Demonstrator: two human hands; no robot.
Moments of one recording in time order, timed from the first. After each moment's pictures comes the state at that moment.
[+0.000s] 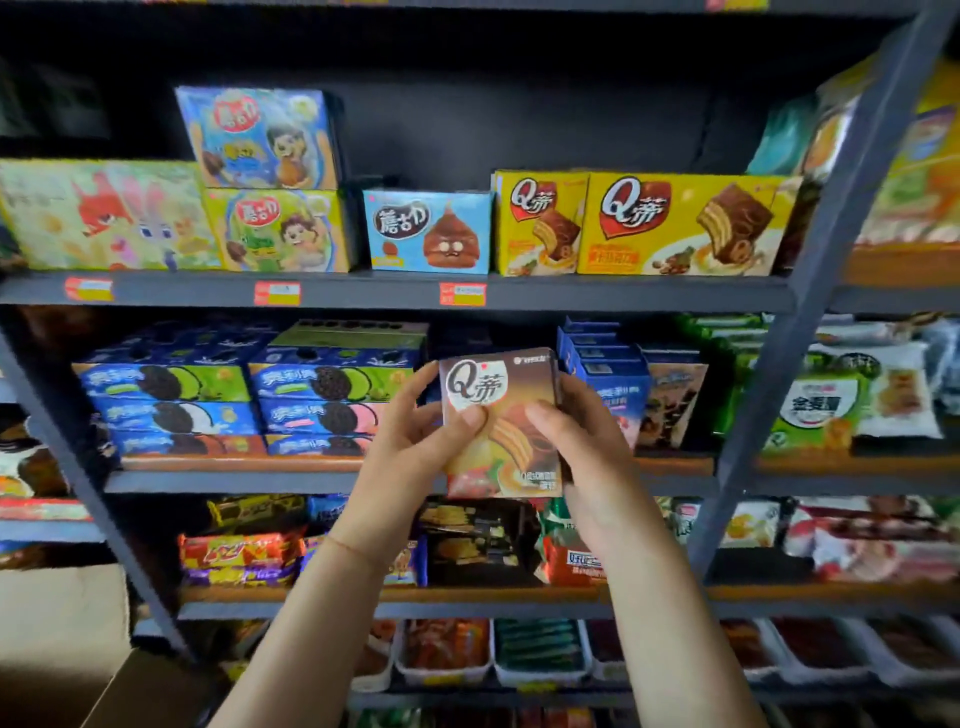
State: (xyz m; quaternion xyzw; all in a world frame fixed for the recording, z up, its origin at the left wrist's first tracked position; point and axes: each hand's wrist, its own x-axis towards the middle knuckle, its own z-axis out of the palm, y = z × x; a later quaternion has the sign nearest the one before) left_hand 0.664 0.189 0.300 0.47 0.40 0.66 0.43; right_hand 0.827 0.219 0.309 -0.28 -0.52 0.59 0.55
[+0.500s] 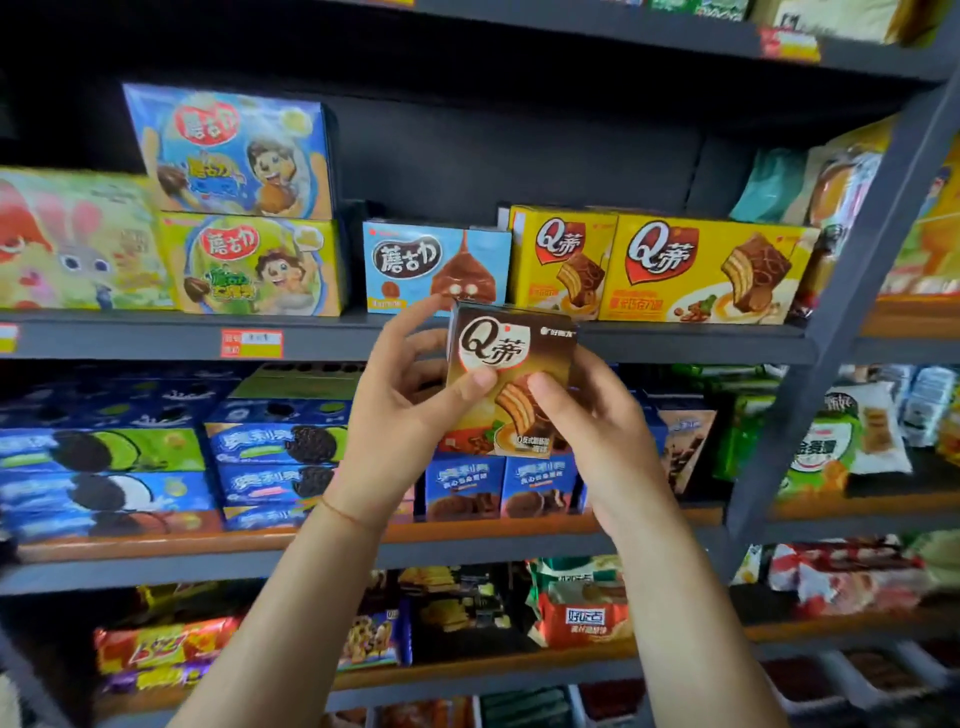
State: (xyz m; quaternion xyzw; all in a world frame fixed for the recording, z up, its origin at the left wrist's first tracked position) left_hand 0.617 0.261 0.358 0.57 0.32 0.68 0.32; right_hand 0.785 0.279 0.351 -0.34 -0.59 0.43 0.59
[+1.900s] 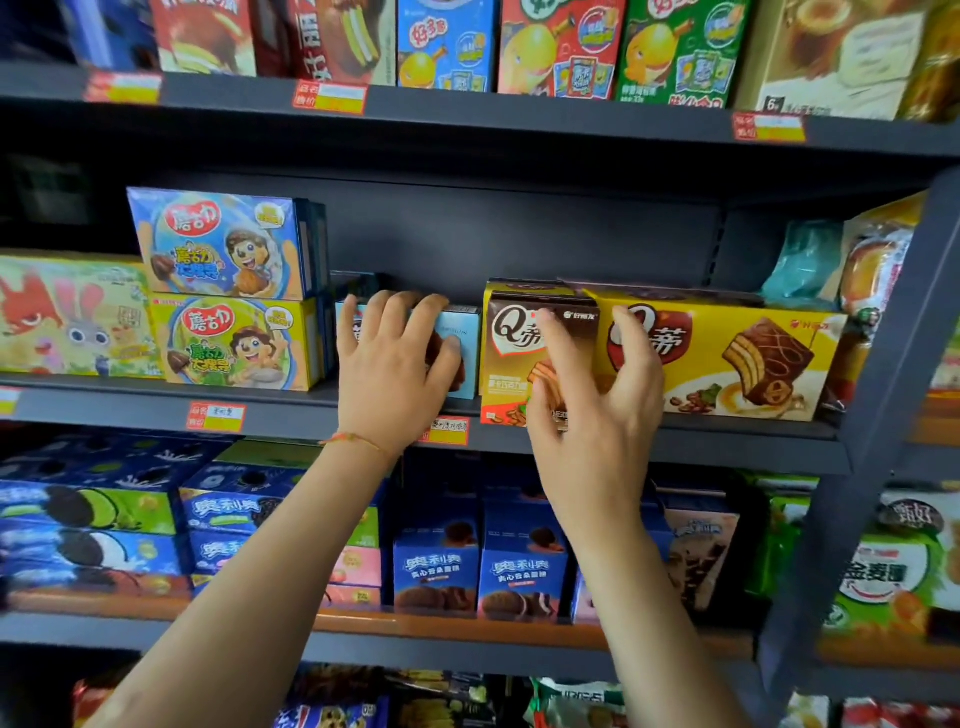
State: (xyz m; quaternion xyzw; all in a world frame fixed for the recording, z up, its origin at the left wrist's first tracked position) left_hand 0.622 0.380 0.411 0.59 0.61 0.41 -0.33; right_hand 0.808 0.368 0.385 -0.37 -0.65 -0.25 0.61
